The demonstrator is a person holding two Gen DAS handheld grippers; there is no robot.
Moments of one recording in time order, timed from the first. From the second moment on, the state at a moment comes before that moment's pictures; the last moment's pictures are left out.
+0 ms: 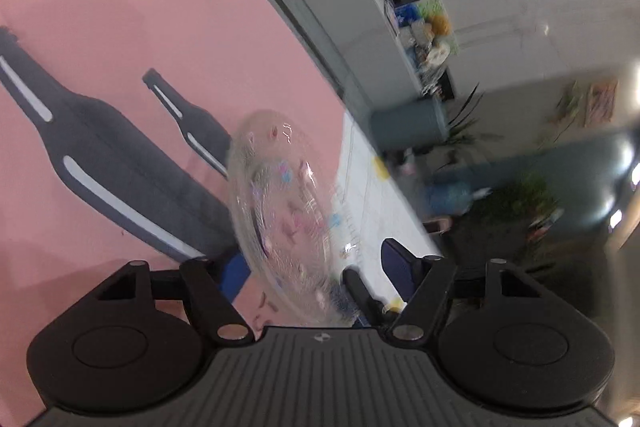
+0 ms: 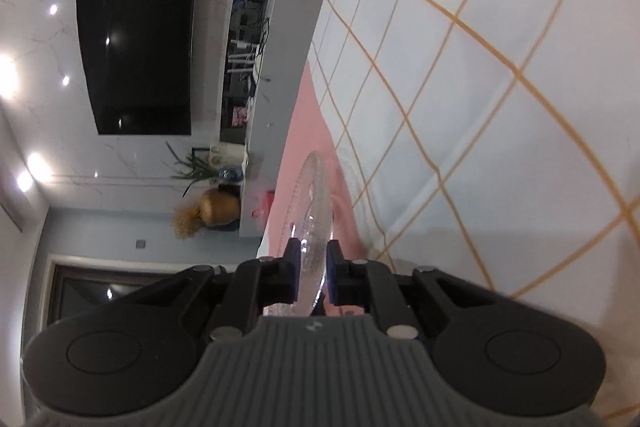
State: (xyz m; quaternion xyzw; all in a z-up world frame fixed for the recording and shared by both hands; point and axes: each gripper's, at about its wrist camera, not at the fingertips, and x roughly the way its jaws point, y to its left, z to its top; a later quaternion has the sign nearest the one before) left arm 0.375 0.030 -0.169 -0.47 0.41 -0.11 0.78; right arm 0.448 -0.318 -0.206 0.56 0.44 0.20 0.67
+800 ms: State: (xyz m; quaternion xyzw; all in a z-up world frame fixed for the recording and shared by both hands) left arm 0.330 0.007 -0.140 -0.42 0.39 -0.01 0.82; right arm 0.411 -0.326 -0.188 0.54 0.41 0.21 0.70
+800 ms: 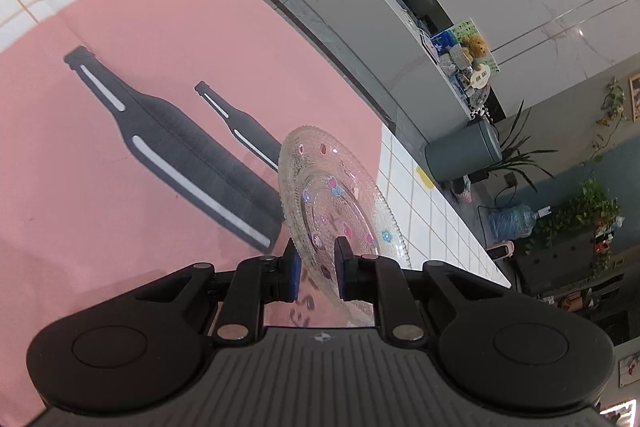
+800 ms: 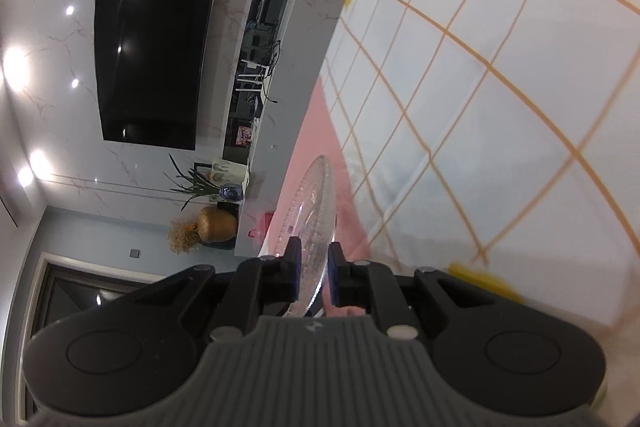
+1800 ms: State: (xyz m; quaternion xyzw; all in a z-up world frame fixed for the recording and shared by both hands) left arm 0.210 0.005 -0.088 -0.44 0.46 -0.08 0.76; right arm 0.238 -0.347 -0.112 0.56 0.44 0.22 0.67
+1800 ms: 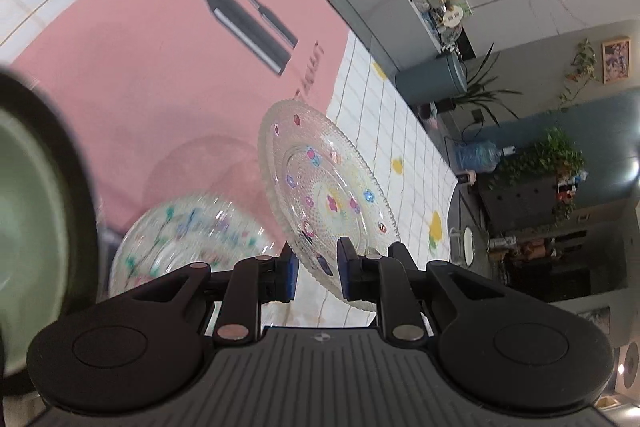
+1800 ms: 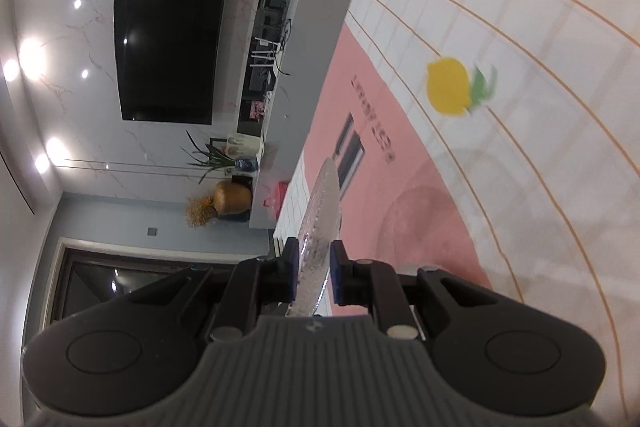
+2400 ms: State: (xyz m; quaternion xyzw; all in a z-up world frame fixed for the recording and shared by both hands) left arm 0.166 -0.011 -0.104 -0.38 0.47 -0.04 0.79; right arm 0.188 -0.342 -0.138 0.56 0.52 0.20 0.61
